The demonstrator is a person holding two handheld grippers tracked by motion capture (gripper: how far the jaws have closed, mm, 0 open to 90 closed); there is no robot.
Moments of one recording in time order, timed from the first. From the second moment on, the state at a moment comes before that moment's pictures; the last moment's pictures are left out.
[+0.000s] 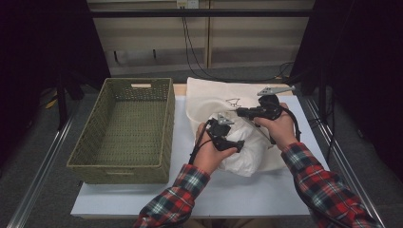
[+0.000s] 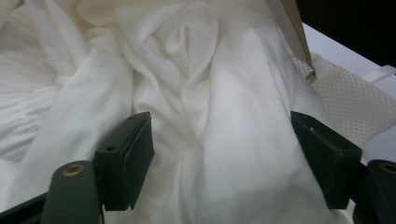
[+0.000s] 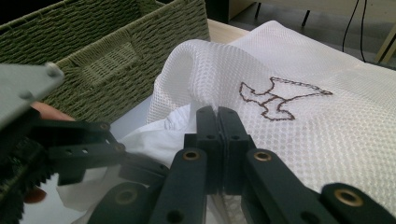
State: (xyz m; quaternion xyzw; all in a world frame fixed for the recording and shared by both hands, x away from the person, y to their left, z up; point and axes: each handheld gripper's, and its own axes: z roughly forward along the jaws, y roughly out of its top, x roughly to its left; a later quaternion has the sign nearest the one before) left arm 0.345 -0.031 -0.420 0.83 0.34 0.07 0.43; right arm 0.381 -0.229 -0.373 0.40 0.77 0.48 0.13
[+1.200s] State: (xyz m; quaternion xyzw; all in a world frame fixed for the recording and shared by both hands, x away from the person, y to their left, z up) left arm 0.363 0.020 -0.428 0.85 0.39 0.04 0.36; right arm 0.385 -0.228 -0.371 0.40 0.78 0.47 0.12
